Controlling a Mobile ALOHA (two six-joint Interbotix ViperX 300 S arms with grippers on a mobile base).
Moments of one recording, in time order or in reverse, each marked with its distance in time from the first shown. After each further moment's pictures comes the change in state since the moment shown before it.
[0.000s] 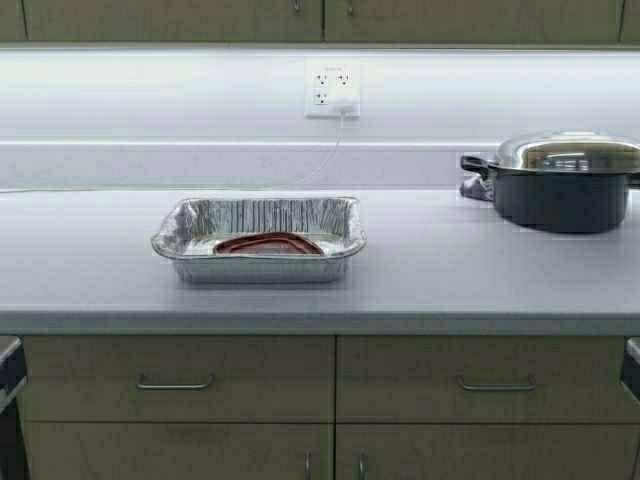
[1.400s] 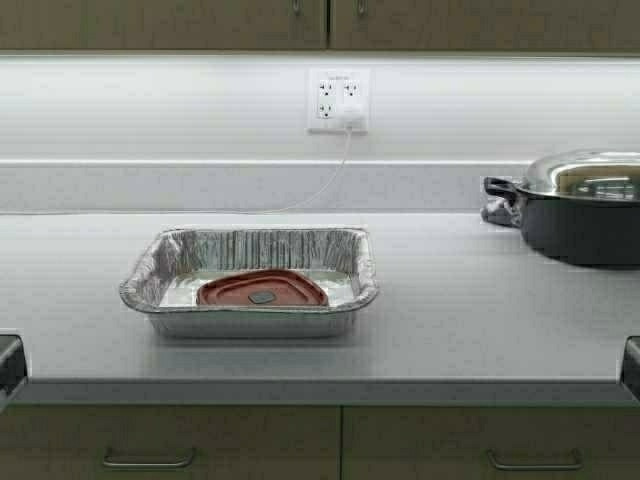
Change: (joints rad) left arm -0.560 0.624 -0.295 -0.052 -0.288 0.040; right arm 0.609 0.698 -0.419 0.287 -0.364 -0.279
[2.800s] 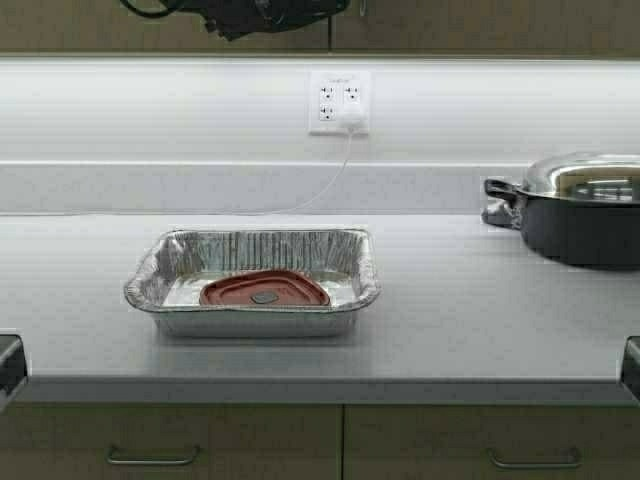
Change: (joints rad) left arm -0.034 0.710 -0.712 -0.397 -0.089 0.183; right arm -0.025 0.477 -0.604 0.476 0.012 -0.367
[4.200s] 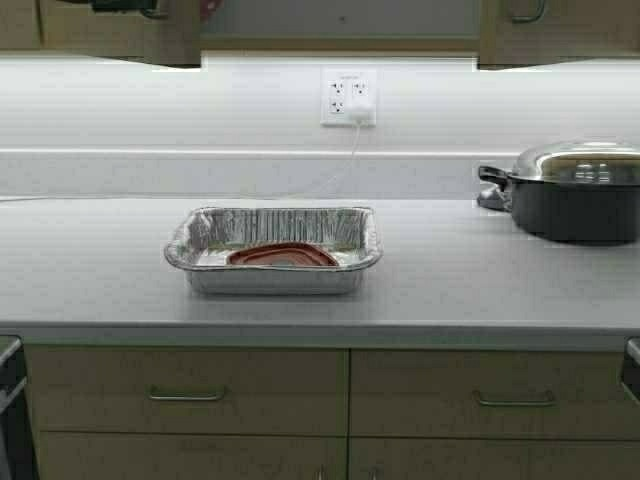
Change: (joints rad) left arm 0.175 -0.784 0.736 0.124 0.285 -0.005; right arm -0.236 -0.776 0.723 -0.124 0.405 0.011
